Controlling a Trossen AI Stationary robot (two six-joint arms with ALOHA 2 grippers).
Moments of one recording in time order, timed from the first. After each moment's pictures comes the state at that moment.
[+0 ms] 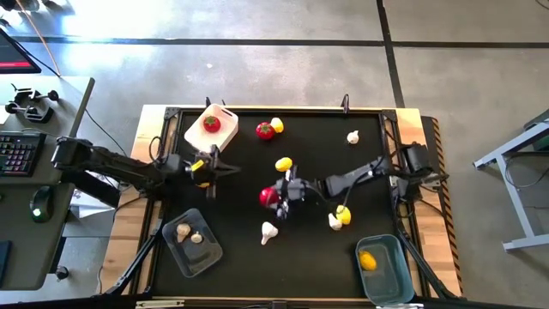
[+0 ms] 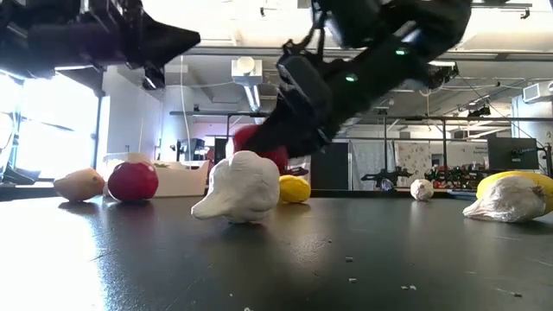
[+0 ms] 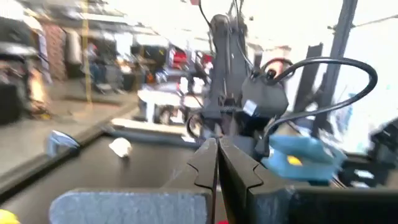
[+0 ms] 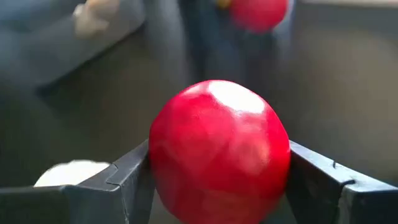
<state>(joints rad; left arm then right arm) -0.03 1.01 0.17 0.99 -0.12 -0.08 0.14 1.88 0.97 0.33 0.20 0.28</state>
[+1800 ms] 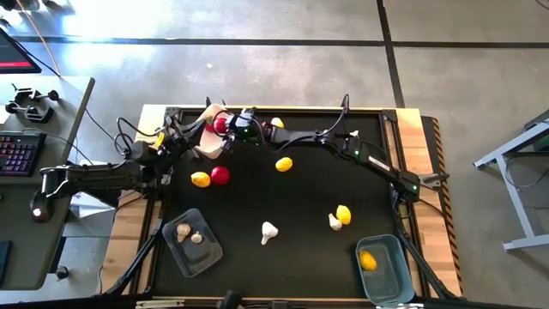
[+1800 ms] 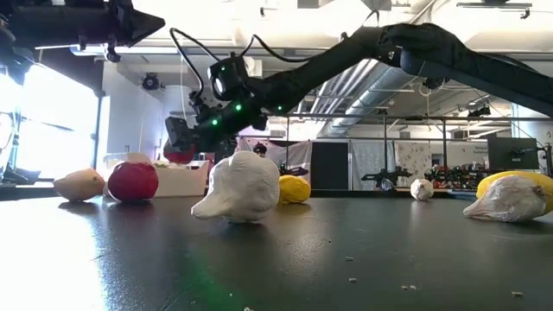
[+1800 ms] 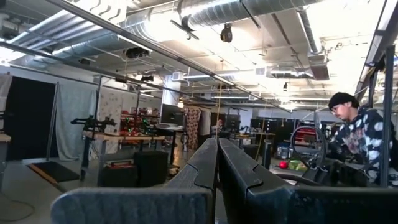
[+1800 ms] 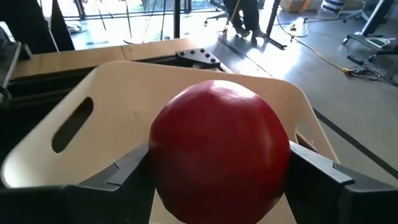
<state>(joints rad) 0.24 0.52 0.17 0.80 -0.39 0.08 -0.28 2.61 2.17 0.12 0.17 -0.02</state>
